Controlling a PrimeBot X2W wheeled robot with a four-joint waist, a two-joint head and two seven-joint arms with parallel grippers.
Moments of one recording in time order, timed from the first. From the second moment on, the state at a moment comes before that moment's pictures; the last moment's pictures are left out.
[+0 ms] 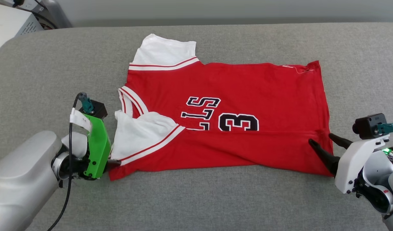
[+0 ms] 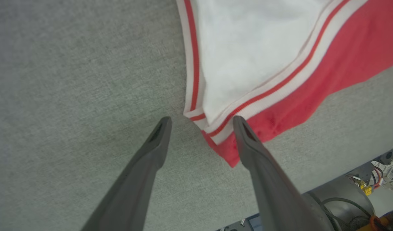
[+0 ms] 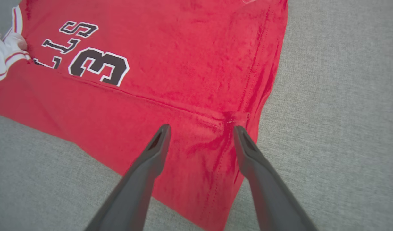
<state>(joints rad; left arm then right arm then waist) -0.82 0.70 -1.06 0.47 -1.16 -0.13 0.74 -0.28 -0.52 0.35 0.17 0.68 0.13 0.33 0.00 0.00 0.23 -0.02</state>
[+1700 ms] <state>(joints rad) -0.83 0.75 -1.23 0.37 -1.19 -0.13 0.49 -0.41 -0.59 0.47 0.34 0.75 0.13 0.72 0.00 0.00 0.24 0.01</state>
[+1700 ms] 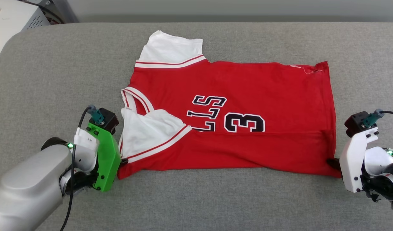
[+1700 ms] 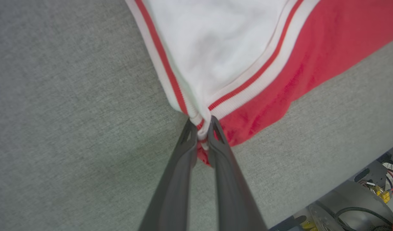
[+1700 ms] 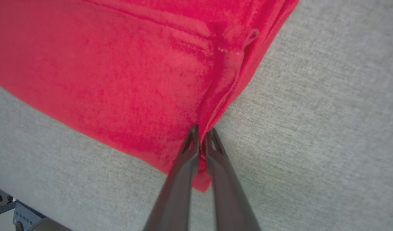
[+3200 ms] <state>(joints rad) -0.75 0.86 -1.16 0.28 -1.22 -0.11 0.36 -0.10 -0.57 0.17 0.03 0.71 0.13 0.52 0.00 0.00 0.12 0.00</state>
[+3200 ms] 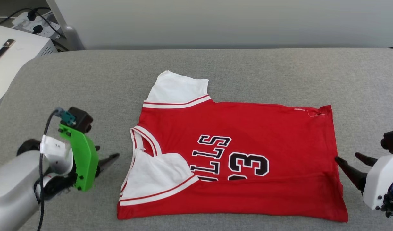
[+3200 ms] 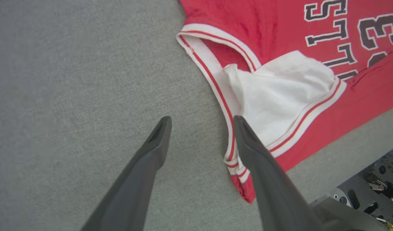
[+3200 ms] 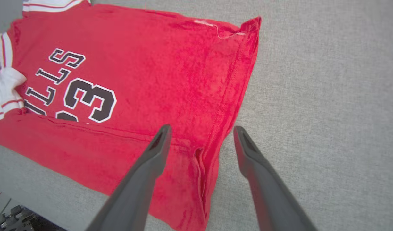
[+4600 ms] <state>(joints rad) -1.49 0.66 -1.18 0.72 -1.12 -0.13 0.82 -0.29 -0.33 0.10 -0.20 0.44 0.13 0.25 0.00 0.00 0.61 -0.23</state>
